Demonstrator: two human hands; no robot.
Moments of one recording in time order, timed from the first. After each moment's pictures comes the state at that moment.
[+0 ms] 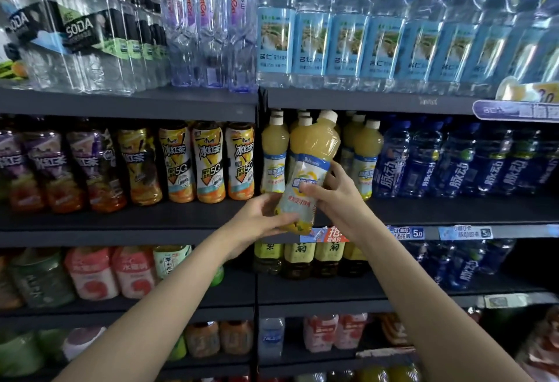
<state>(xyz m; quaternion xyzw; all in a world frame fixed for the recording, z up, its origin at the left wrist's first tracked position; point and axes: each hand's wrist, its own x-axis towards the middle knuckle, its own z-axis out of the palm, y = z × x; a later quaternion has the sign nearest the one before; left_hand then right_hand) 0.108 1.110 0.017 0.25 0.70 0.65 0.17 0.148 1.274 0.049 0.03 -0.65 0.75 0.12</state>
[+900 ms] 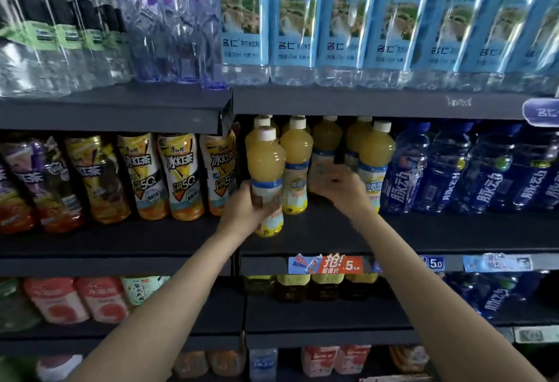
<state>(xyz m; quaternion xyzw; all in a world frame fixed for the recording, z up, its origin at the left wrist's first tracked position) 0.003 1.163 -0.004 0.16 0.85 0.49 -0.10 0.030 1.357 0.028 -0.06 -0.89 0.42 0.19</state>
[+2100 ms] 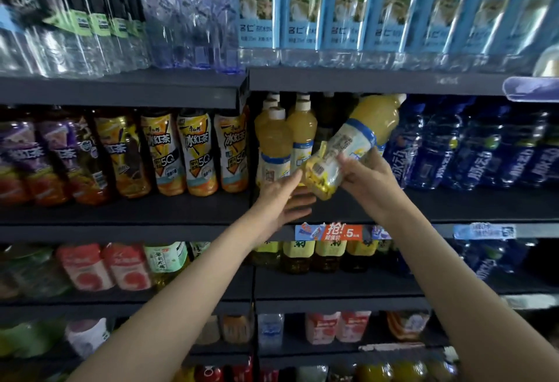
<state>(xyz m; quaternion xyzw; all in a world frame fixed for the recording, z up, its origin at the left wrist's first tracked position) 0.092 1.179 0.026 0.14 0.60 0.76 0.21 0.121 1.344 0.045 0.06 -0.60 0.79 0.13</state>
